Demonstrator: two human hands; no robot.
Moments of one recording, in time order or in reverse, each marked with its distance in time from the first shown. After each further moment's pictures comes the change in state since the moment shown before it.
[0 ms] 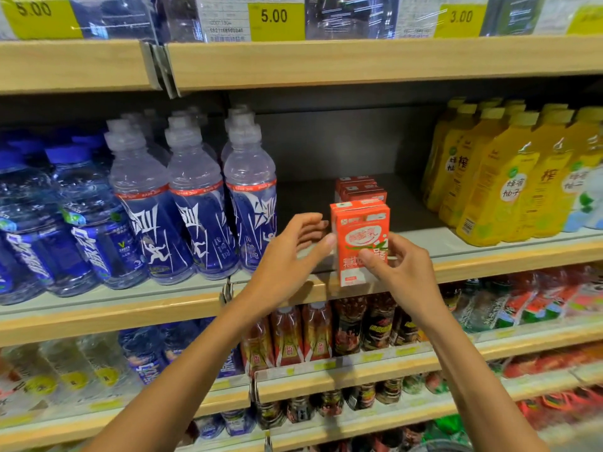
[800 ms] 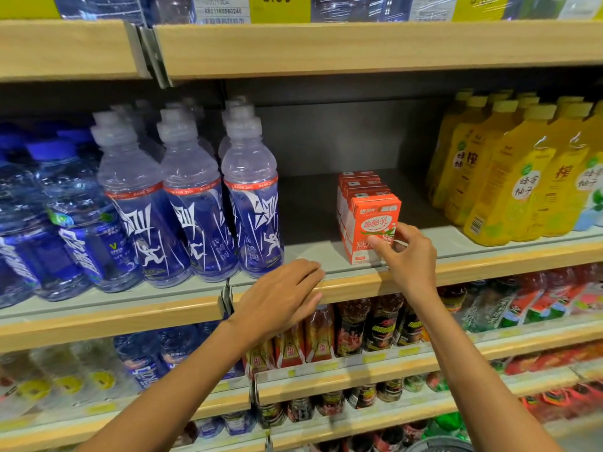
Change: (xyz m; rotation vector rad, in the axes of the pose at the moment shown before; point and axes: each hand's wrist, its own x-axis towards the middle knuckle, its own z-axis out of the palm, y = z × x) left_hand -0.013 -0.076 -0.006 1.037 -0.188 0.566; right_hand 0.047 0.037 0.011 -0.283 0.254 0.019
